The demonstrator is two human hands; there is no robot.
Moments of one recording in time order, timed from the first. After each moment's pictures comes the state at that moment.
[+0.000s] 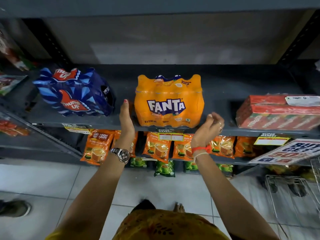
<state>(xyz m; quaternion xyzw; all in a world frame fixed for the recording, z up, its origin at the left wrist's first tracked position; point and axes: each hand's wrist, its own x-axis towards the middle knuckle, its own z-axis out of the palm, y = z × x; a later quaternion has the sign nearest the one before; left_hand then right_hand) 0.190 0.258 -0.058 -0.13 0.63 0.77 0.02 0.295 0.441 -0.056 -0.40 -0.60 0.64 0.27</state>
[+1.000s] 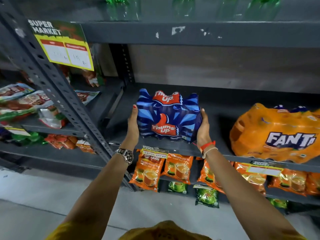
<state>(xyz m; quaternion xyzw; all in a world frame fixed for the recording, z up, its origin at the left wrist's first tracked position) 0.055 -0.020 -0.039 -0.06 0.63 0.77 0.07 0.104 0.177 -0.049 -0.22 -0.49 0.84 0.01</state>
